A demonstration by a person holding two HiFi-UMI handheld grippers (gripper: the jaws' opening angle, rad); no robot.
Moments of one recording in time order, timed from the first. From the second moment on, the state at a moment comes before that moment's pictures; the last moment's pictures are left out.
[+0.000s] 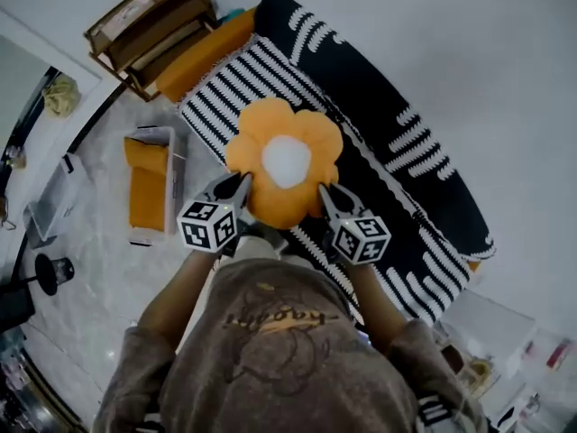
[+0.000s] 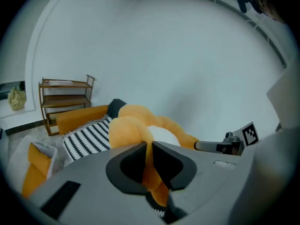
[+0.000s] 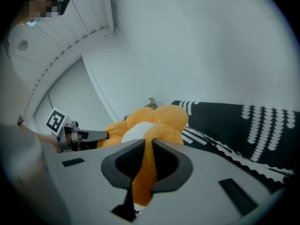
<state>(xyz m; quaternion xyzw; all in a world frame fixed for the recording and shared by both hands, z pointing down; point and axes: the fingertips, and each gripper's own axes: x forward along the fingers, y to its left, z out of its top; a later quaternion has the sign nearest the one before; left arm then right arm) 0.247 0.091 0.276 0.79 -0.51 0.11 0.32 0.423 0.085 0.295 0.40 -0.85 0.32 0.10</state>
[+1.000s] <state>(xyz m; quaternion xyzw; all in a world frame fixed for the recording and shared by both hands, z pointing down) -0.260 0.227 0.271 0.53 -0.78 -0.05 0.32 -0.150 0.089 0.301 0.04 -0.95 0.25 0.21</state>
